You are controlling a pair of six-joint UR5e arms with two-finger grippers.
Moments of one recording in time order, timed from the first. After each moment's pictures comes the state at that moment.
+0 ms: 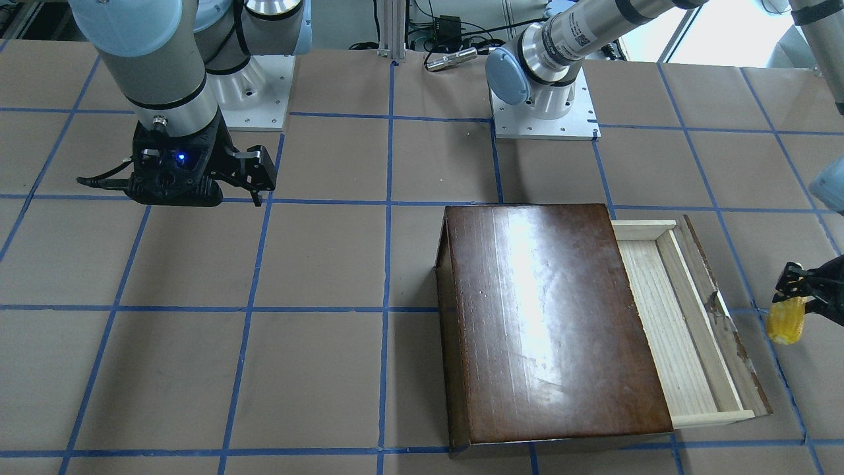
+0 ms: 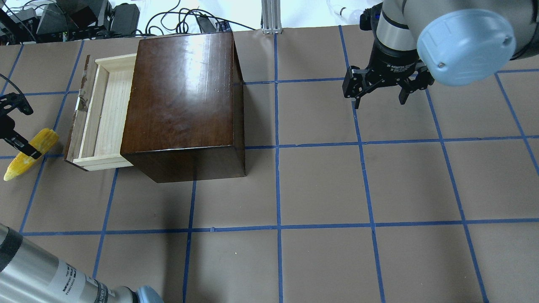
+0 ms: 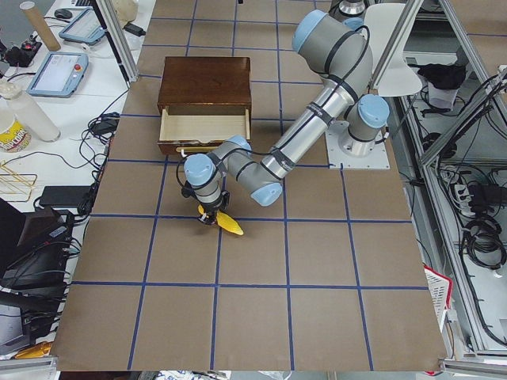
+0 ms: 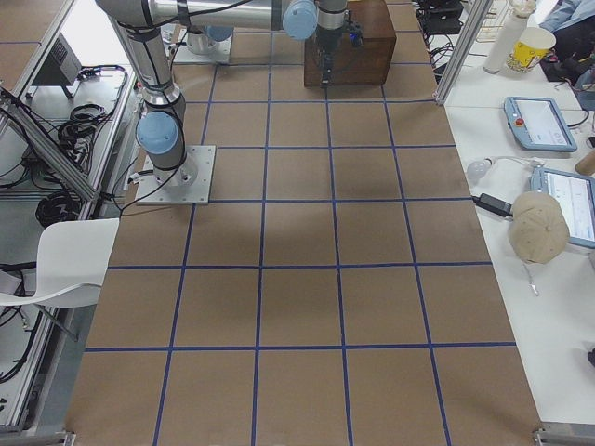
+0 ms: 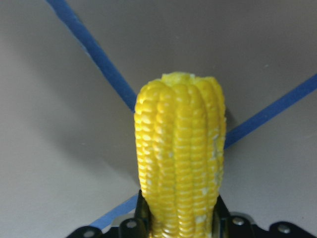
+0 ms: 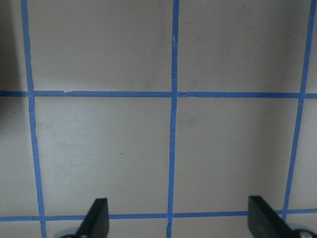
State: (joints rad) left arm -0.84 -2.14 -1.50 -1.09 1.67 1.33; right arm 1.65 -1.48 1.58 -1.63 -1.63 0.06
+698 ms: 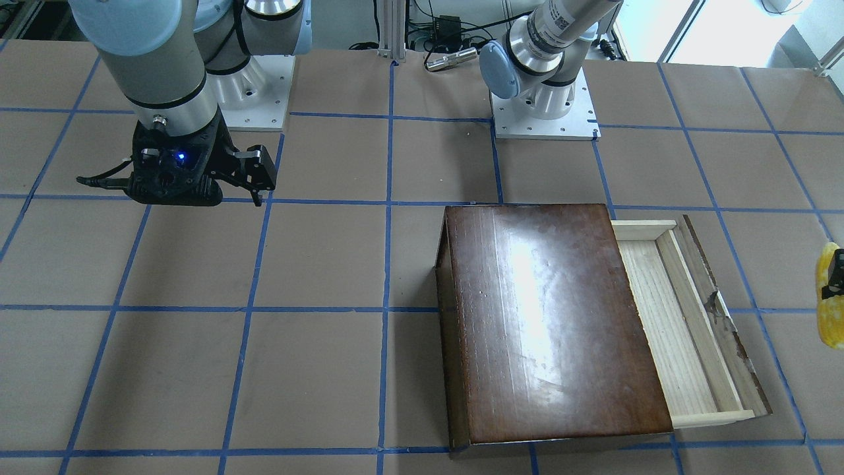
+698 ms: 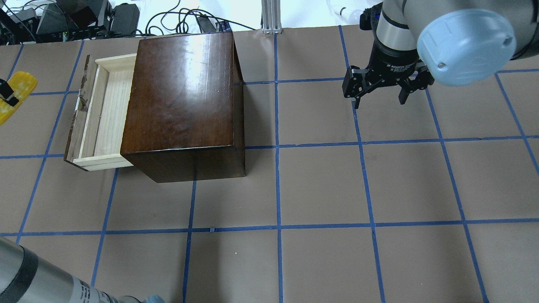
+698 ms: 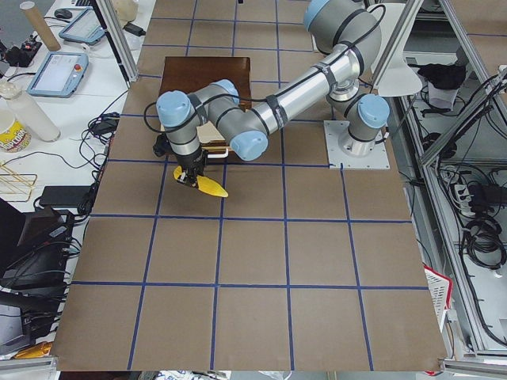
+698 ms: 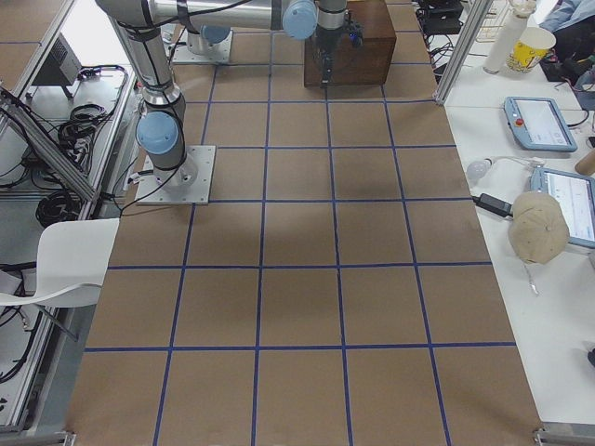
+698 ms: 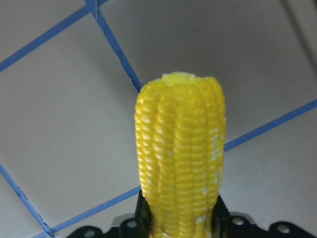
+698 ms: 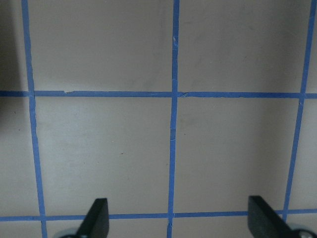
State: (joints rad) left arm -0.98 -2.01 -1.28 -1.43 1.64 0.96; right arm 1.65 -1.48 1.58 -1.63 -1.63 0.06
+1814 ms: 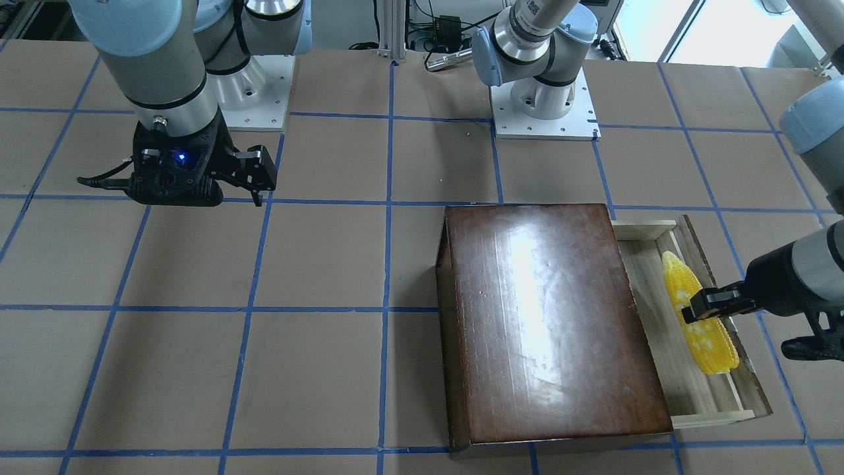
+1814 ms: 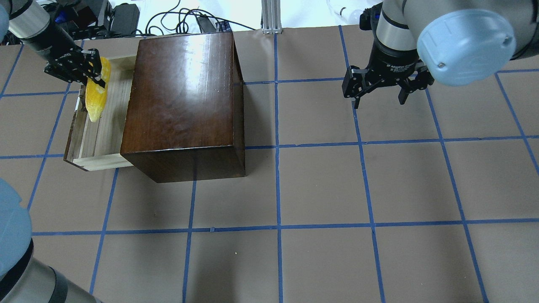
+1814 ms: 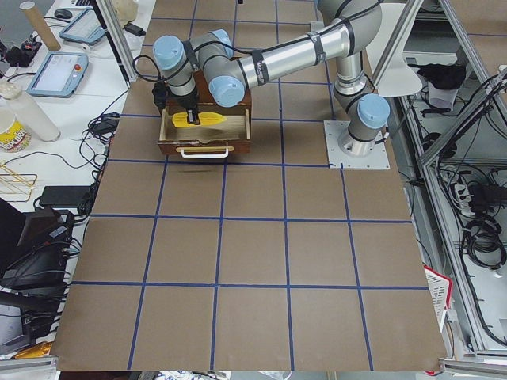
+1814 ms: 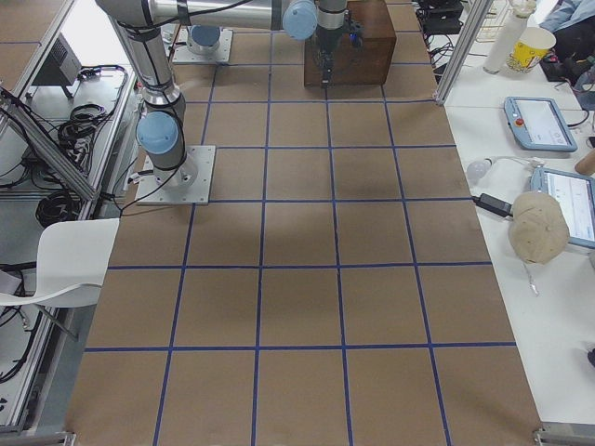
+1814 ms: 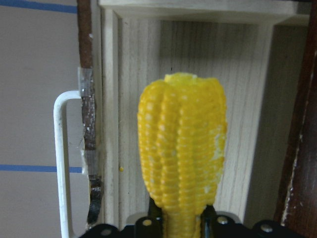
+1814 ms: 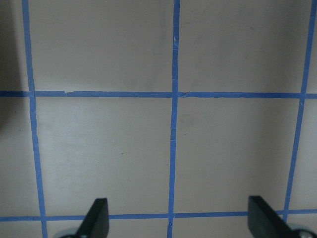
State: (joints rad) left arm -1.21 -2.00 -1.32 -1.53 1.45 0.25; right arm 1.65 -1.48 1.58 -1.63 -1.63 0.06
